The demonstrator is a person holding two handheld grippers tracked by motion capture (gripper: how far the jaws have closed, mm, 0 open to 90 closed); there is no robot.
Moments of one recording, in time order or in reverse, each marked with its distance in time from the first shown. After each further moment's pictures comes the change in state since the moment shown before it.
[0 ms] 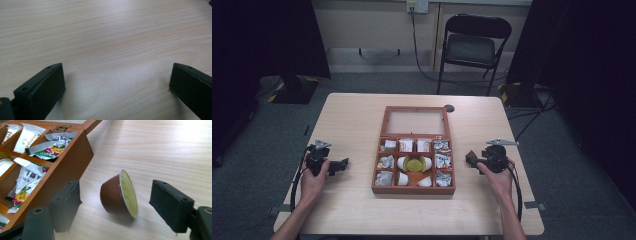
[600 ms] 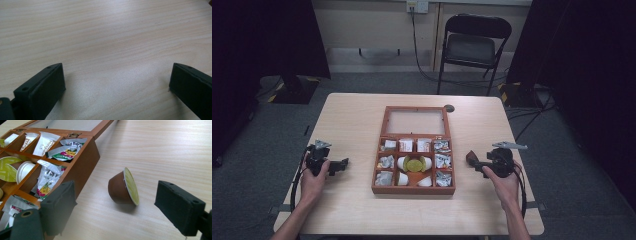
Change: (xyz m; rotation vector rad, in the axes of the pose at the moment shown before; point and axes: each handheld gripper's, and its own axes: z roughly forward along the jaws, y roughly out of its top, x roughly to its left) left arm 0.000 0.000 0.000 0.000 0.000 0.000; right arm 0.007 -0.003 -0.029 -0.030 0.010 0.010
